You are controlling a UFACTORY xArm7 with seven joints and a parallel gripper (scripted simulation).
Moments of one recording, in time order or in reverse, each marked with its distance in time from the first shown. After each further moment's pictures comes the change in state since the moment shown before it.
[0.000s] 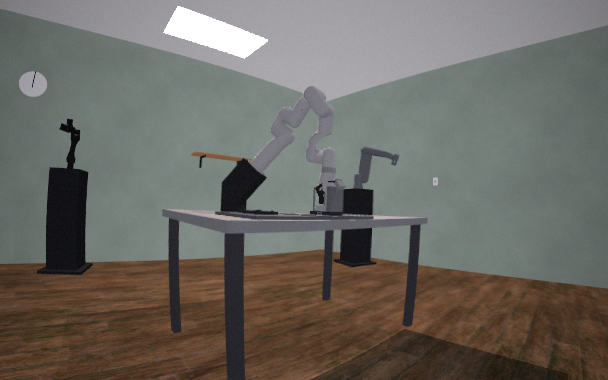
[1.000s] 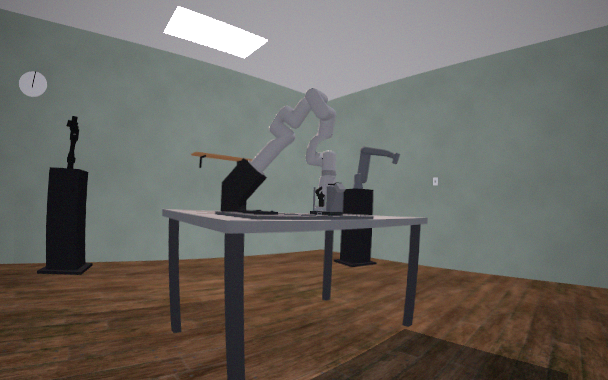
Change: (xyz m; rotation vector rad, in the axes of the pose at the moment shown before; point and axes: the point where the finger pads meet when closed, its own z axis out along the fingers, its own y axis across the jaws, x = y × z) arm 0.000 0.000 0.015 0.001 0.001 0.000
